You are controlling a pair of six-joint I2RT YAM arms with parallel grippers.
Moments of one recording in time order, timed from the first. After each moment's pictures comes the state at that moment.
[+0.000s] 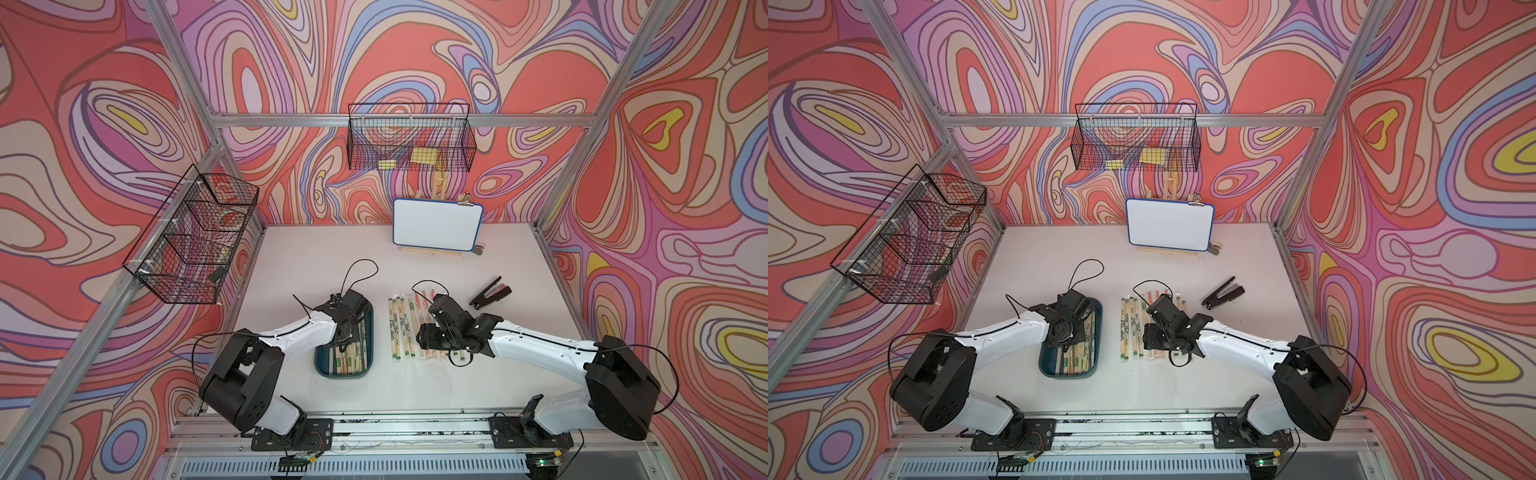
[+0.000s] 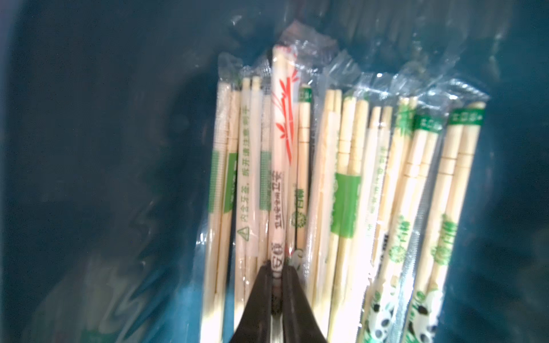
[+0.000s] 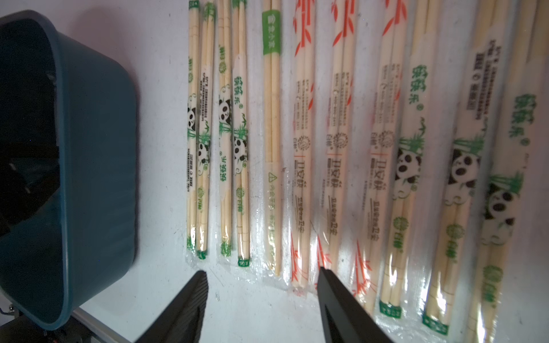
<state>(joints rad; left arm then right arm) -0.52 1.49 0.76 -0.60 -0.26 -0.71 0.80 1.42 0.81 -0.41 -0.02 0.75</state>
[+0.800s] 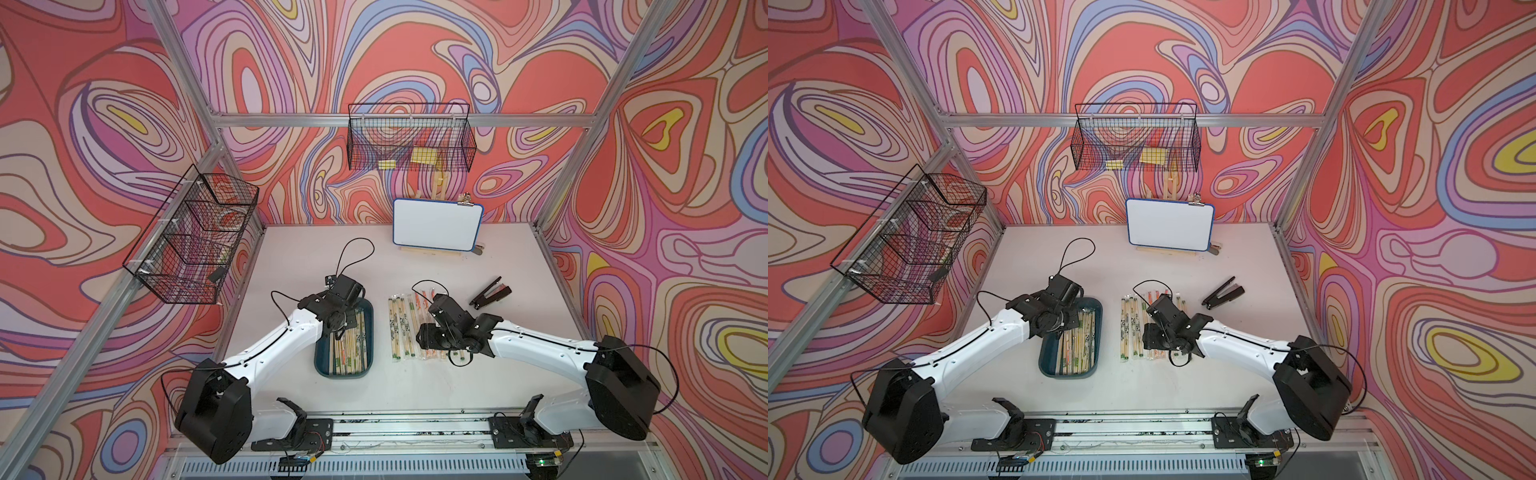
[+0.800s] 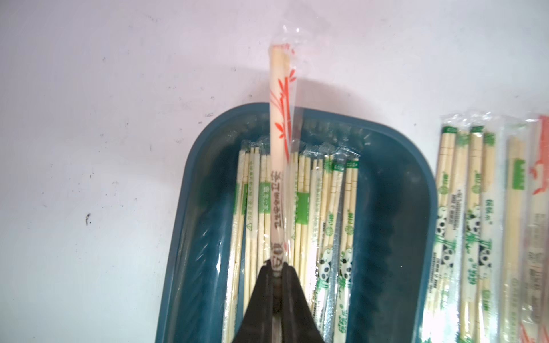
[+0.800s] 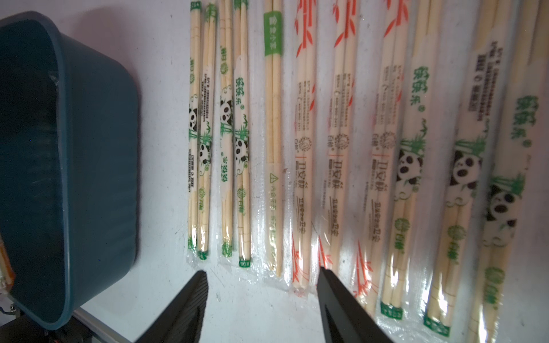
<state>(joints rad) -0.51 1.31 0.93 -0.77 -0.28 -0.66 0.80 1.42 0.81 -0.40 -0.02 0.75</state>
